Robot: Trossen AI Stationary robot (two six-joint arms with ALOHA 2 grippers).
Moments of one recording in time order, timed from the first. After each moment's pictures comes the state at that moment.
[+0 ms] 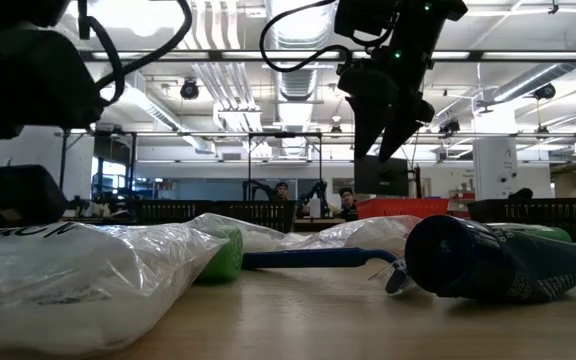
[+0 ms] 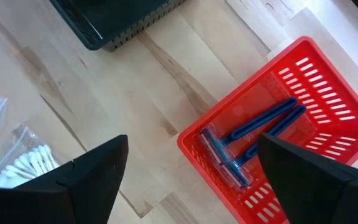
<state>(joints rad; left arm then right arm) -0.53 1.58 0.68 -0.03 0.43 -0.68 -0.08 1.62 1.22 -0.80 0.29 0.57</state>
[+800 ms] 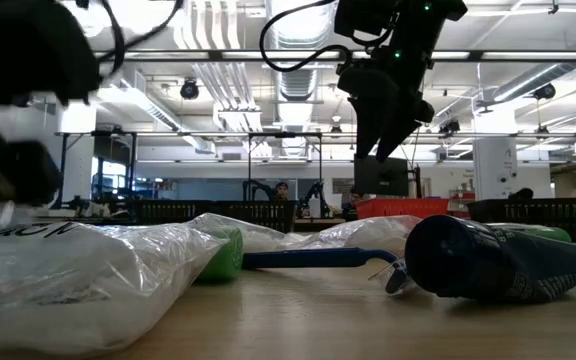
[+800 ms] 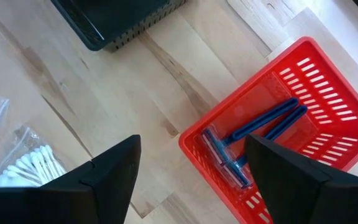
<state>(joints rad) -0.53 1.47 0.68 -0.06 0.42 -0.74 -0.08 1.62 1.22 -0.80 0.29 0.57</state>
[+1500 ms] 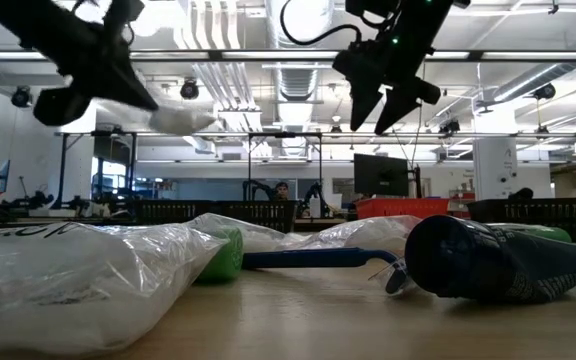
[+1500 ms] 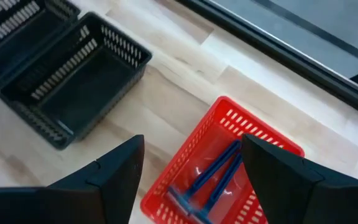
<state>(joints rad) -0.20 0.78 0.56 -0.42 -0.60 -1.29 -0.15 1.52 1.22 -0.74 0.48 0.69</state>
